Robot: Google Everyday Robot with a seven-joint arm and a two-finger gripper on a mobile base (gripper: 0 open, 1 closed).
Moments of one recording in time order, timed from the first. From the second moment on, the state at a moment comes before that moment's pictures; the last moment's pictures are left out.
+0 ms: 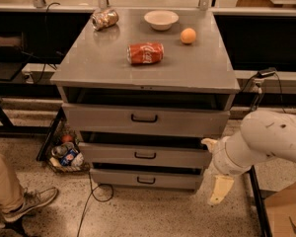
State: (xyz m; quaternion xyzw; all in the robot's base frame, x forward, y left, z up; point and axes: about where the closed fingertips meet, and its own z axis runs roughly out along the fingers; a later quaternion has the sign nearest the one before) arm 0.455 -0.185 0.653 -0.68 0.71 0.04 0.18
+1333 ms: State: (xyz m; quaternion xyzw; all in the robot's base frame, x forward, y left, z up) arm 0.490 -0.167 0.511 -0.69 0.70 0.08 0.16
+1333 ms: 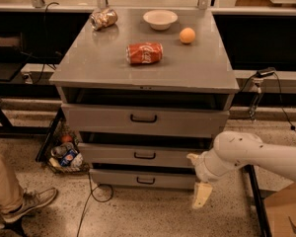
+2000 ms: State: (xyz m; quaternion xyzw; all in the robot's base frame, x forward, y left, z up) arm 0.564 -0.154 0.456 -0.67 0.70 0.04 0.24
